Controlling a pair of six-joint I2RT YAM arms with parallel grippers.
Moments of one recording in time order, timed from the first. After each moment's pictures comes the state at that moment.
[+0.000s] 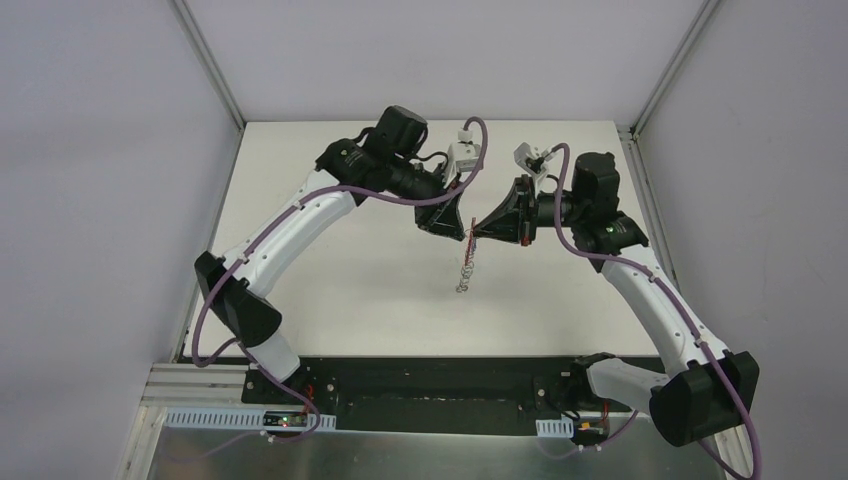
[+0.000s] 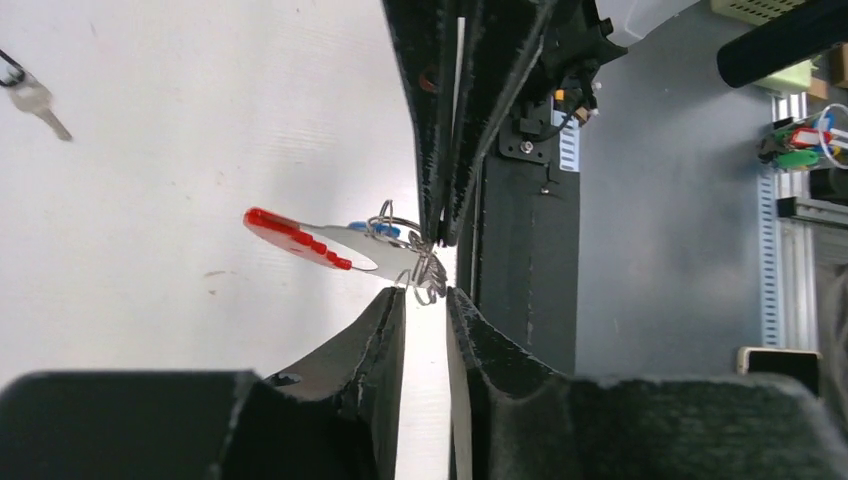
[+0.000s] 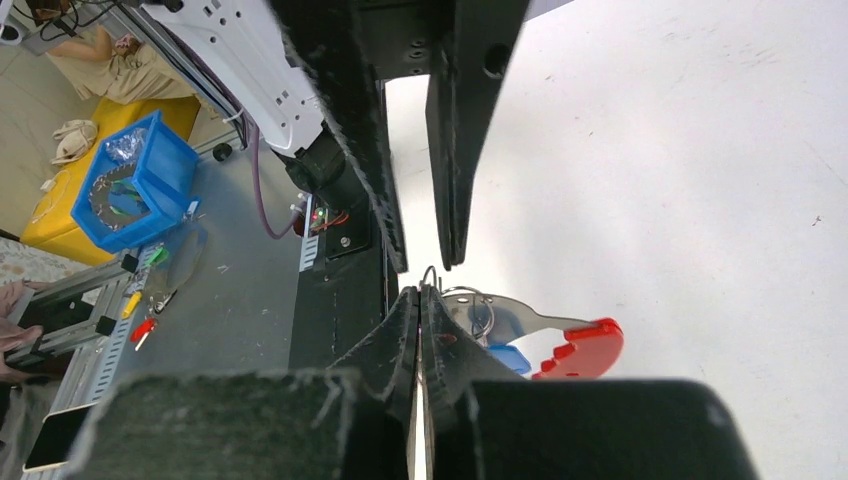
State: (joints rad) left arm -0.72 1.68 1.85 -0.96 0.82 0.21; right arm 0.33 1.14 1.02 -0.16 -1.22 0.11
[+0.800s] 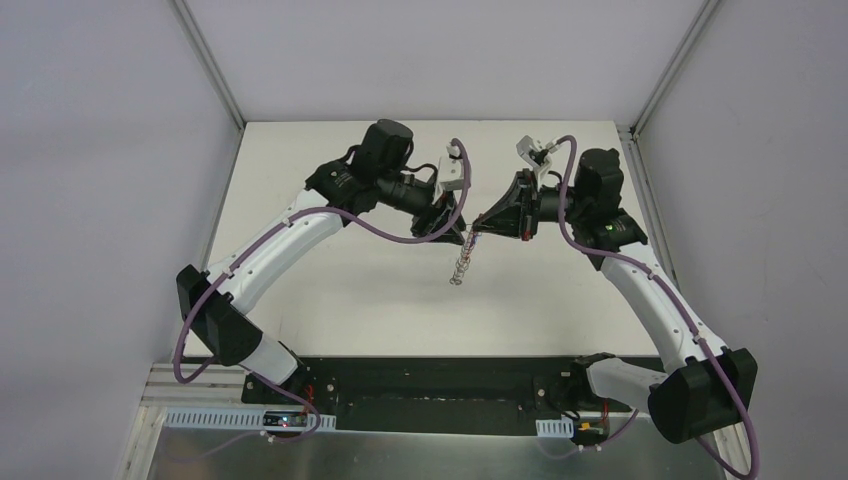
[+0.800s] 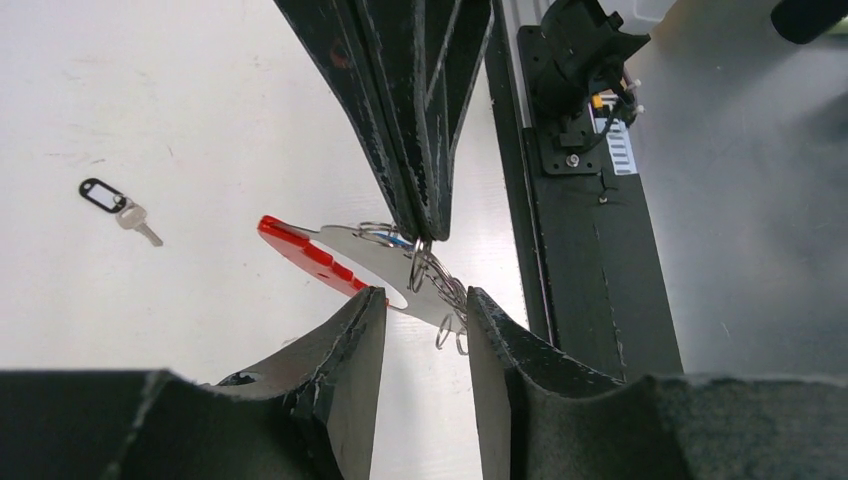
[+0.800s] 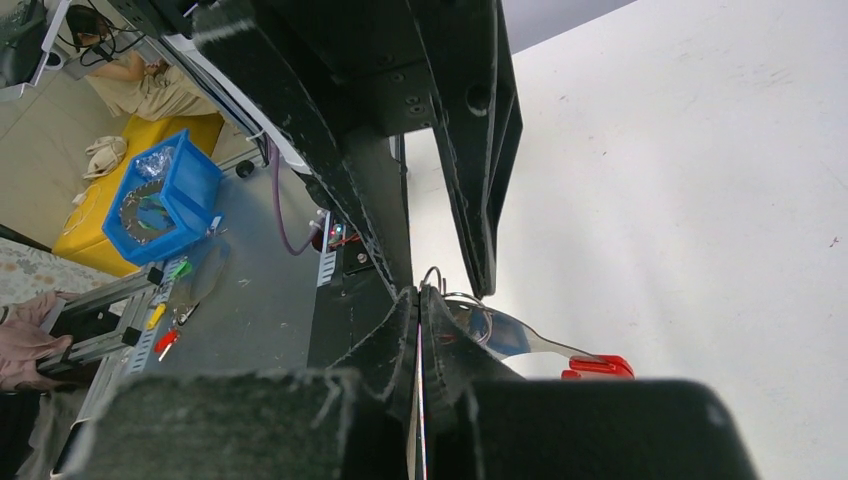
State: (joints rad) left arm -0.71 1.52 1.58 -0.65 0.88 0.38; right arm 0.32 1.16 1.03 -0.06 -1.24 0.23
